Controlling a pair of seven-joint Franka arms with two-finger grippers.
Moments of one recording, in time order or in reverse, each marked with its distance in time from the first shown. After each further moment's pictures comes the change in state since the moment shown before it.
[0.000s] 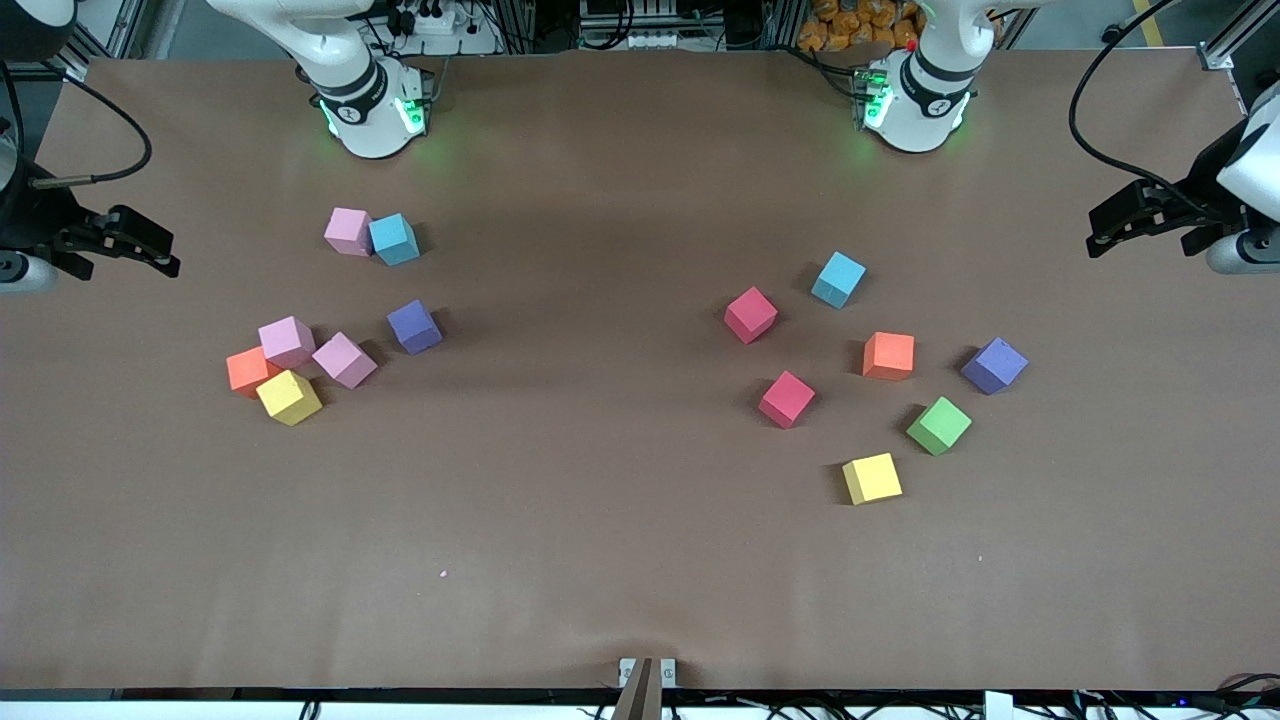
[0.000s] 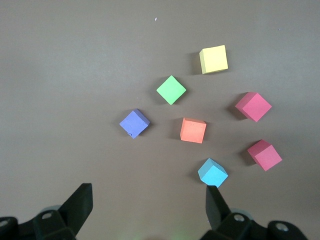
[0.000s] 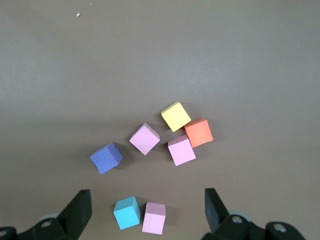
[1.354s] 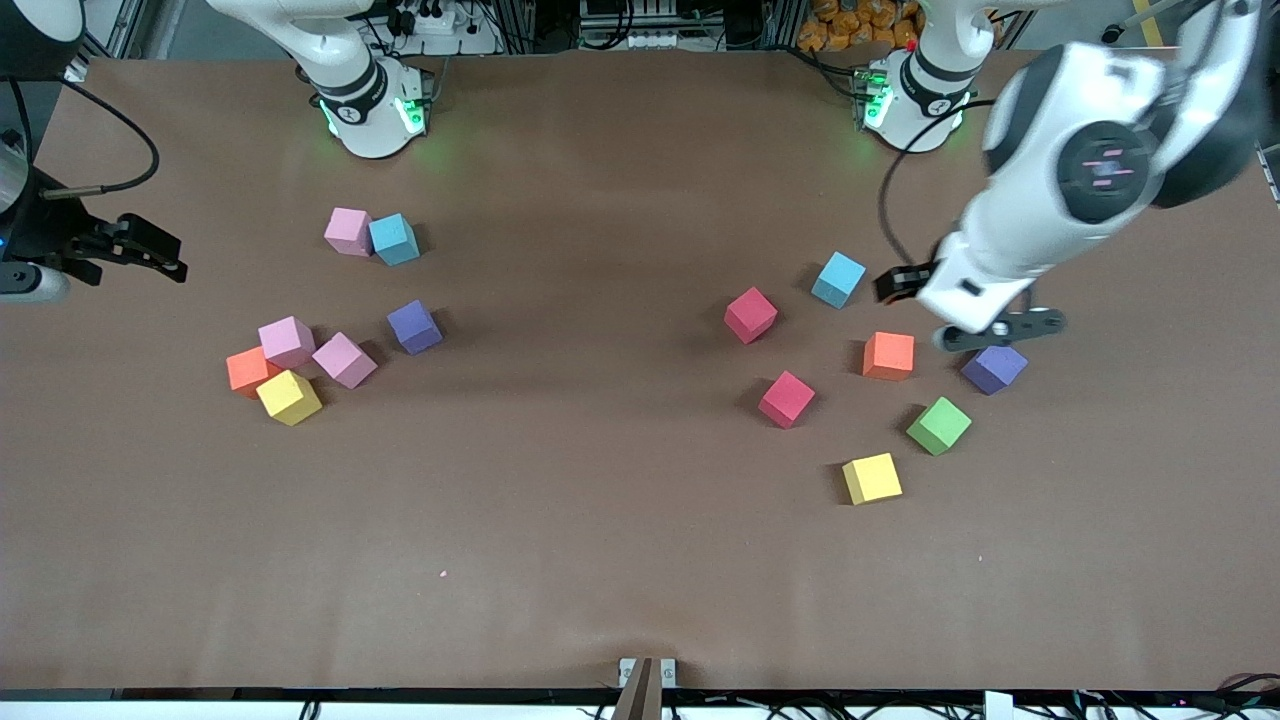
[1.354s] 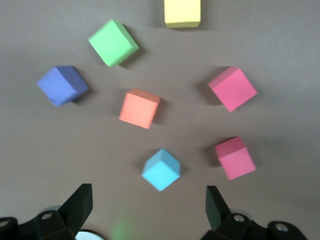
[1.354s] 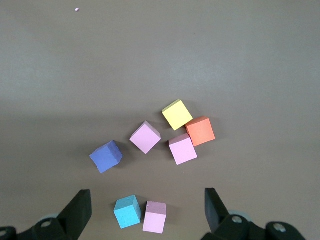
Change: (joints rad) left arm -0.079 0.117 -0.234 -0.296 0.000 0.248 -0.525; right arm 0.003 0.021 0.000 0.000 0.002 0.000 0.001
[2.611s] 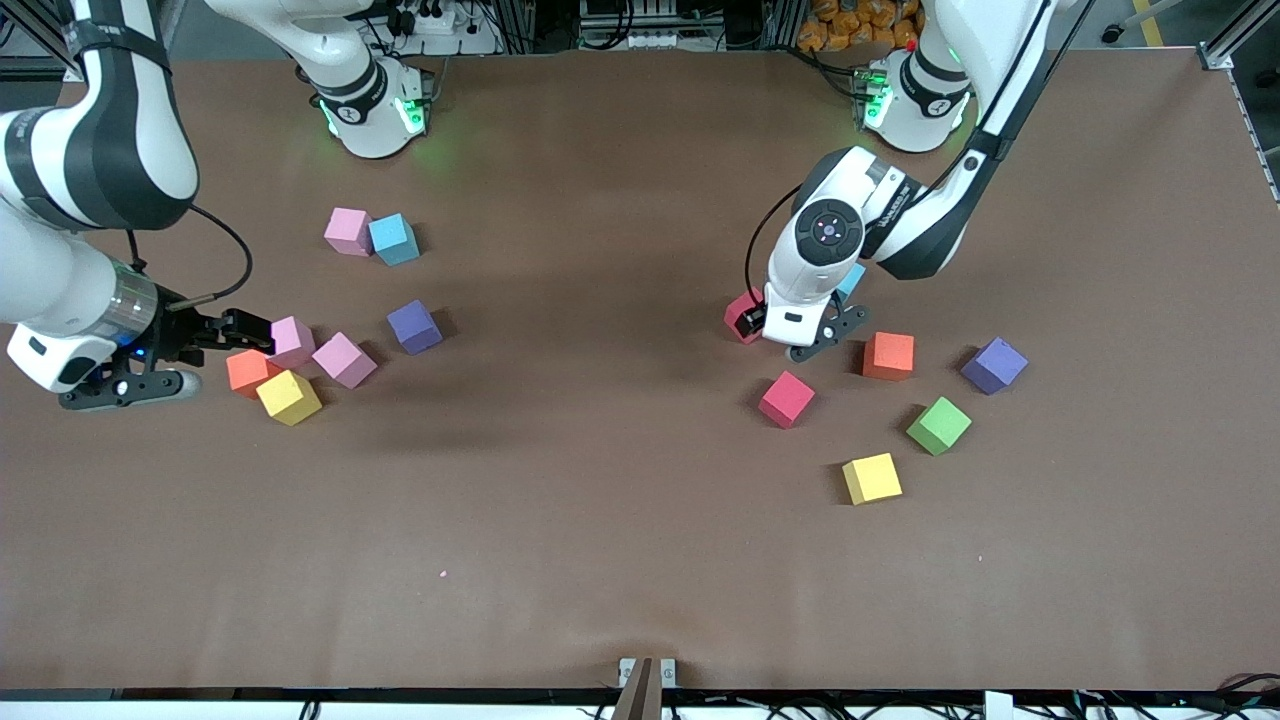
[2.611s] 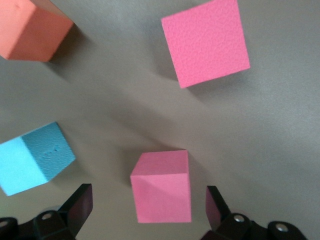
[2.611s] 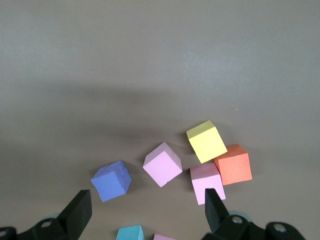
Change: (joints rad) left arm -0.191 0.228 -0.041 -0.251 0.040 0.524 -0.613; right arm 0.044 0.202 0.000 -0.053 0.061 0.211 -0.079
